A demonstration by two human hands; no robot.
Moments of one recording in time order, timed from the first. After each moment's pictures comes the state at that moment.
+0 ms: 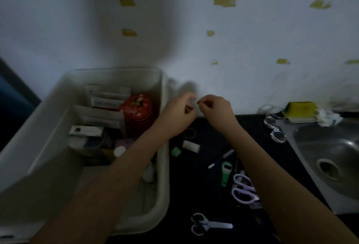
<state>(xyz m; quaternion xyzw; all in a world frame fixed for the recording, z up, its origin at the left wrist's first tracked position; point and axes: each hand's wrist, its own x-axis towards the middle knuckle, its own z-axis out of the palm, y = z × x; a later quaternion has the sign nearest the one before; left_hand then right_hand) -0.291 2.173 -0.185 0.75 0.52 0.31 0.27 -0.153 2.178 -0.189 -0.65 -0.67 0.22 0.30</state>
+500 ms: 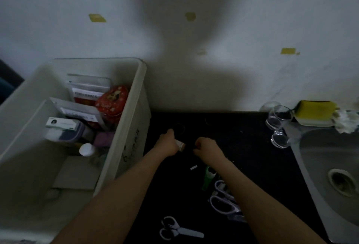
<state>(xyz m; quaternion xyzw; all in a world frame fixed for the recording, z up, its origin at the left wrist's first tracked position) -0.218 2.200 -0.320 0.60 0.71 0.00 0.37 -0.065 2.196 -0.352 -0.64 -0.68 0.36 0.04</state>
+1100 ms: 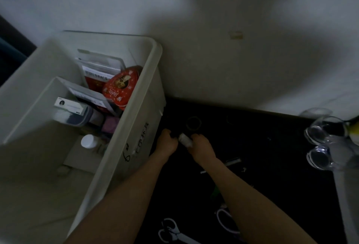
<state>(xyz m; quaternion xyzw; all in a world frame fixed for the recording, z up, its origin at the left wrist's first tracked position) -0.242 2.217 -0.382 0.31 0.81 0.22 0.45 -0.124 2.242 -0.421 -0.57 -0.72 0.40 0.00</state>
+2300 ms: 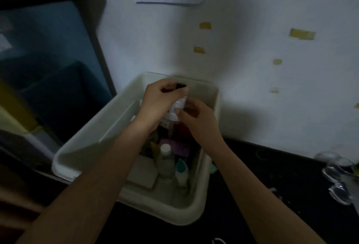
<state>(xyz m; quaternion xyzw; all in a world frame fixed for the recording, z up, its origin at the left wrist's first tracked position) -0.399 2.131 -0.119 0.45 0.58 0.60 0.32 -0.286 2.148 -0.165 -0.39 -0.68 0.44 0.43</state>
